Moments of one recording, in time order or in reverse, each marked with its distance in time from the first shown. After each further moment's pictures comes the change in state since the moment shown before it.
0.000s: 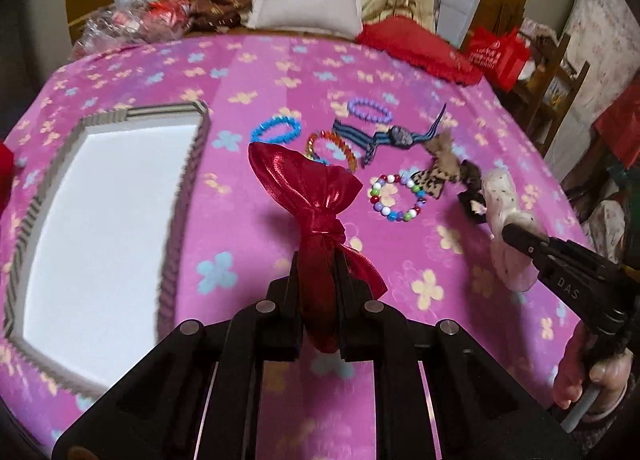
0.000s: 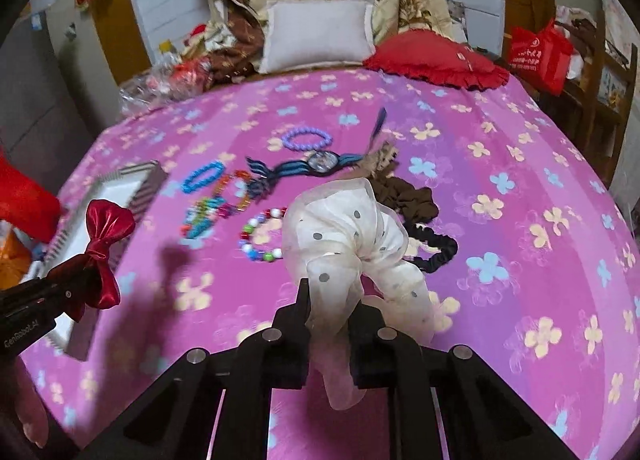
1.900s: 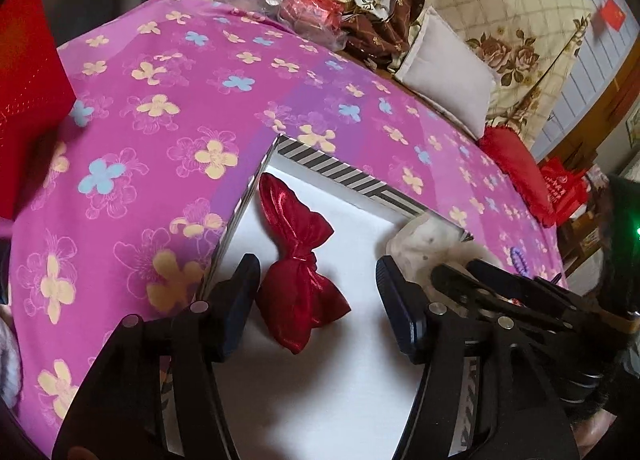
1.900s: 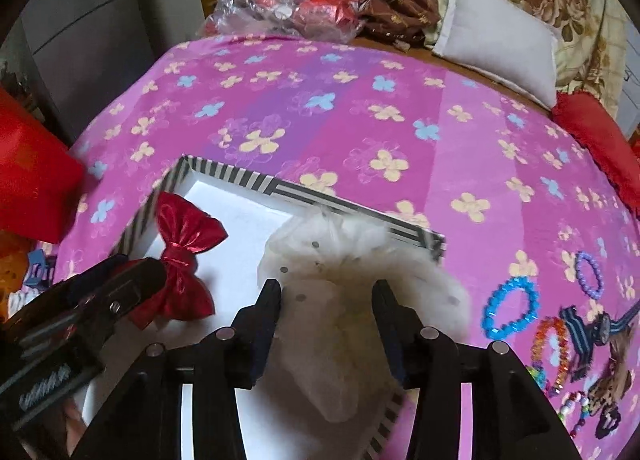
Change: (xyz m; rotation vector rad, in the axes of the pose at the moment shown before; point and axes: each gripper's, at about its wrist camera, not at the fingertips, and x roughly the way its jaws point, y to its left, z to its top) left arm 0.056 0.308 0.067 -0.402 -0.095 -0.019; right arm 0.184 0.327 0.117 -0.292 0.154 0.083
